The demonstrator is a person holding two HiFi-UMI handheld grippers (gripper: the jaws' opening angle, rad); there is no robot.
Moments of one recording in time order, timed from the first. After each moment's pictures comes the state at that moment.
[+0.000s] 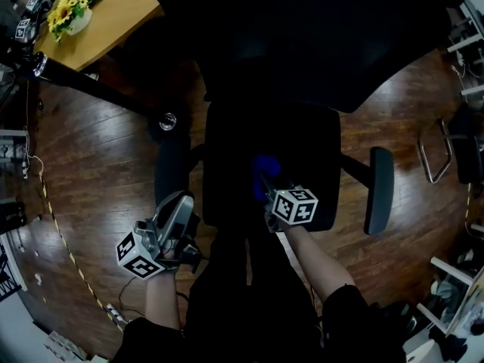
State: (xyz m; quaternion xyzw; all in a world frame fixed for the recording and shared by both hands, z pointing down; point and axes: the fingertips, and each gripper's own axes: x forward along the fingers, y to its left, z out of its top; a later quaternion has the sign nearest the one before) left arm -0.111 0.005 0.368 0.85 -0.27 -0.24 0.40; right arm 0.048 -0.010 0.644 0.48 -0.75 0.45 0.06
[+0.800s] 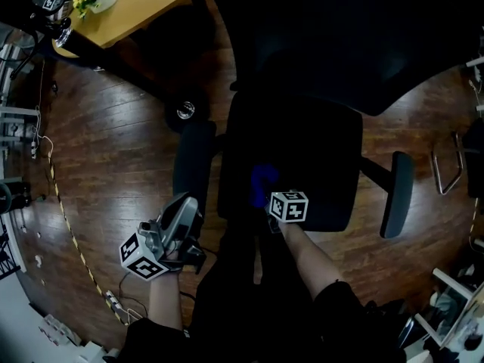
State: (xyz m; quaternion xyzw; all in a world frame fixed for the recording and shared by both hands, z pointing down) left arm -0.164 0.030 0.377 0.84 -0.30 -0.24 0.39; right arm -0.011 0.036 0.734 0.46 -0.73 0.47 0.17
